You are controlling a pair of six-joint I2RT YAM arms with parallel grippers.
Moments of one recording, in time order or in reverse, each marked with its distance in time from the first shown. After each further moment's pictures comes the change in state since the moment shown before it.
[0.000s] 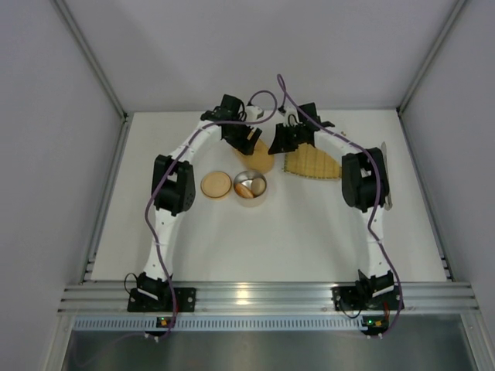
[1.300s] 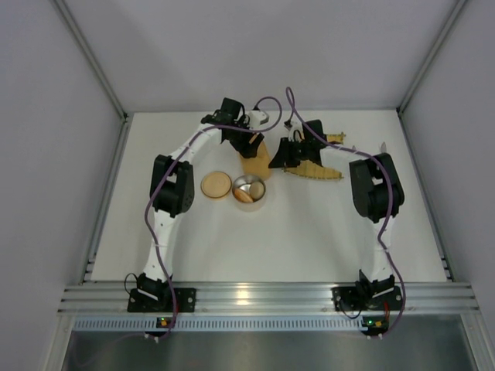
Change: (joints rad) left arm -0.010 -0.020 -0.079 0.086 0.117 0.165; right arm 0.008 -0.213 -0.437 0.285 -0.053 0.167
